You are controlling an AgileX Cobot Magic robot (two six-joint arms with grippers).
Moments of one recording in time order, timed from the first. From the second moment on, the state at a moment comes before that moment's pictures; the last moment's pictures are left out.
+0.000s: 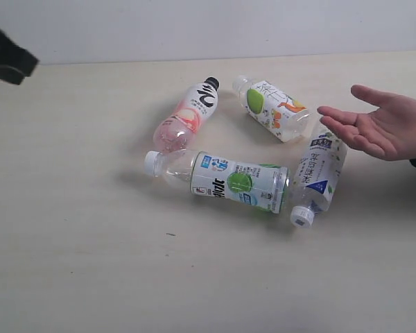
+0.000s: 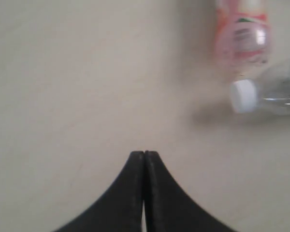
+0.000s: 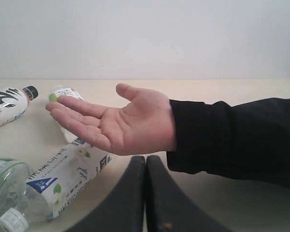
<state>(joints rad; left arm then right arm) -0.30 1.50 -1.24 -0.06 0.90 0.31 0.19 0.01 0.00 -0.05 0.29 0.06</state>
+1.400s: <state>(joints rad) -0.80 2.15 -1.73 -0.04 1.03 0.98 0.19 0.01 0.00 -0.05 0.29 0.06</state>
